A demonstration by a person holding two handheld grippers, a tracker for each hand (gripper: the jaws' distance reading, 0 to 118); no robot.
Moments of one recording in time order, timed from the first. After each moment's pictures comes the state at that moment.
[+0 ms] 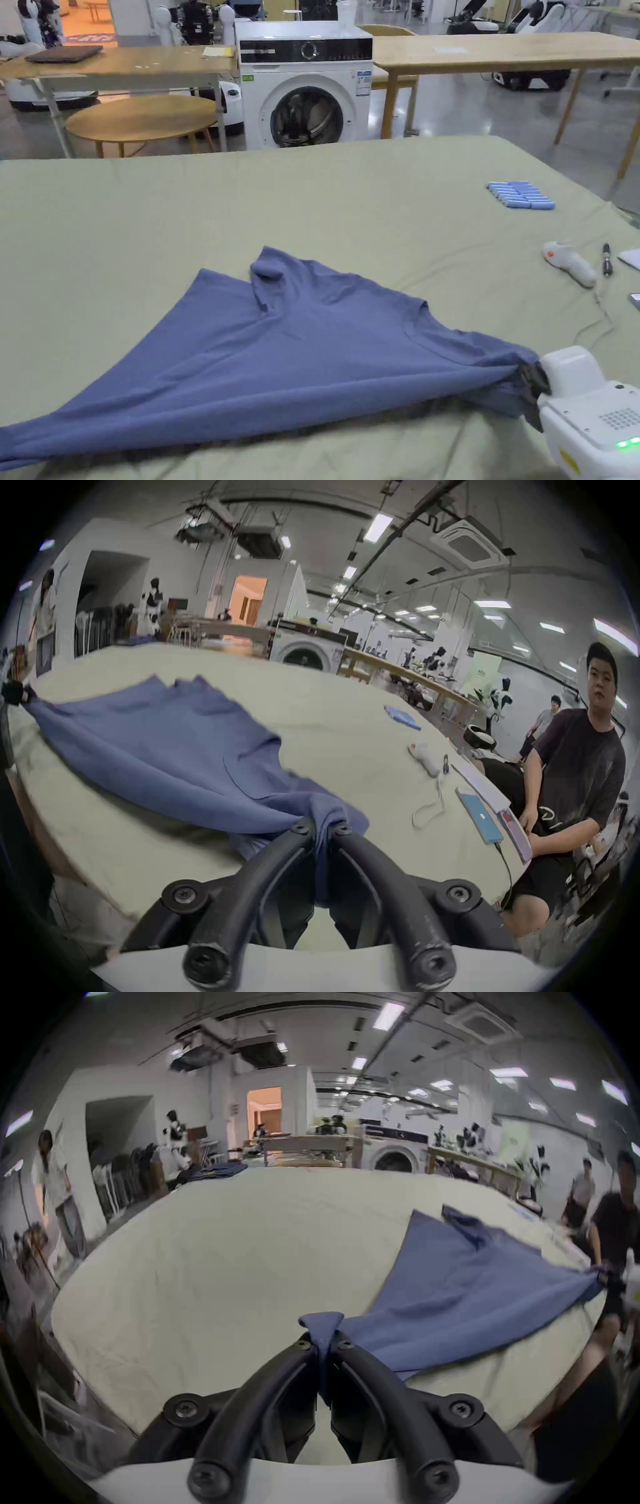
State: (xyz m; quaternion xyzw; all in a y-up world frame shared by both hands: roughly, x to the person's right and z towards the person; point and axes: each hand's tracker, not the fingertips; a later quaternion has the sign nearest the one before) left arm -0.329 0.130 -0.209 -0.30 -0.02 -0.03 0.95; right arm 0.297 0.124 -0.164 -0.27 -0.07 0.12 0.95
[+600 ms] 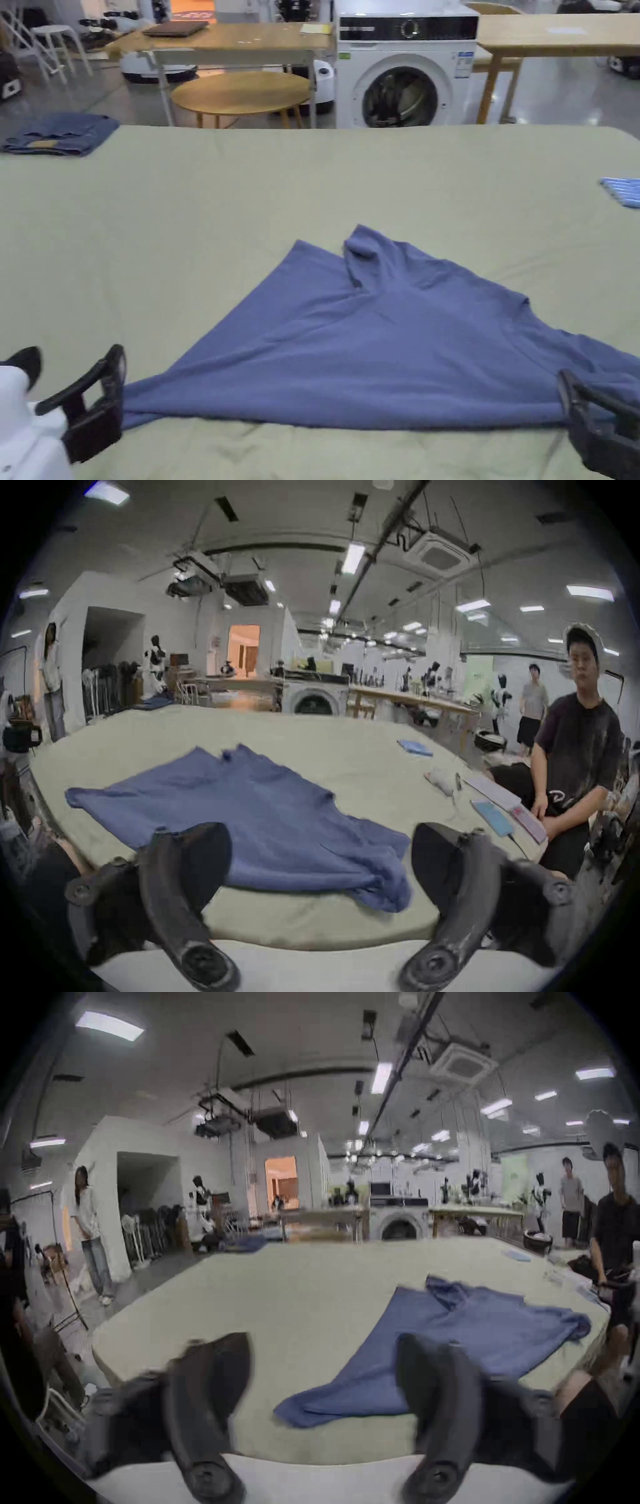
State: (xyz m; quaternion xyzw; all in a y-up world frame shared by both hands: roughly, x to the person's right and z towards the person) left arm -0.263 0.217 -0.093 -0.10 0.04 -0.03 0.99; right arm 0.193 0.198 -0.095 -0.14 -0.03 0.03 0.99
